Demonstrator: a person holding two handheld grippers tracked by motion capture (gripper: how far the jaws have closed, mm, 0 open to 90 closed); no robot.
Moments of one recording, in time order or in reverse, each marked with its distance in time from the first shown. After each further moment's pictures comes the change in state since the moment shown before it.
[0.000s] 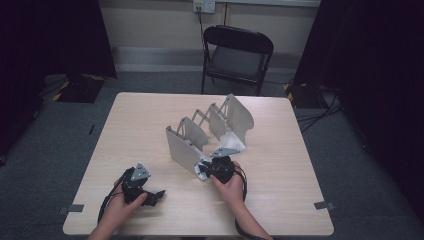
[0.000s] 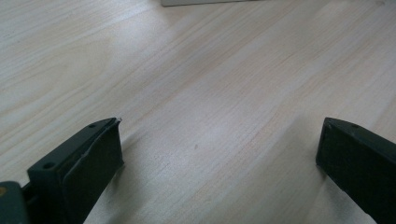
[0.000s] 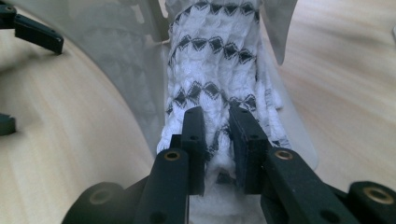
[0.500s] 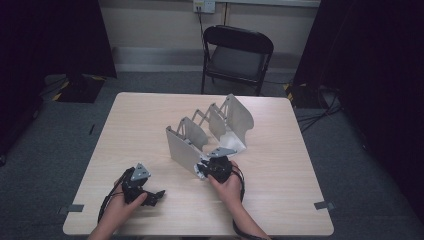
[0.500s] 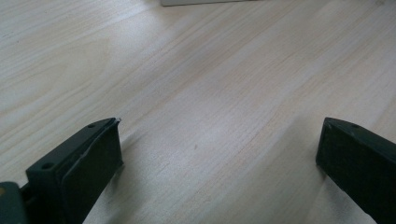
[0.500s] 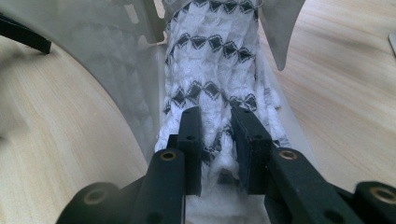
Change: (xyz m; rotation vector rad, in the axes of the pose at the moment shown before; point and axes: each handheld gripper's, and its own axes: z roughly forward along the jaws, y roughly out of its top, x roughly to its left) left arm 0.000 0.000 0.000 0.002 -0.005 -0.001; right arm 0.004 0.002 0.005 0.008 -0.028 -0.006
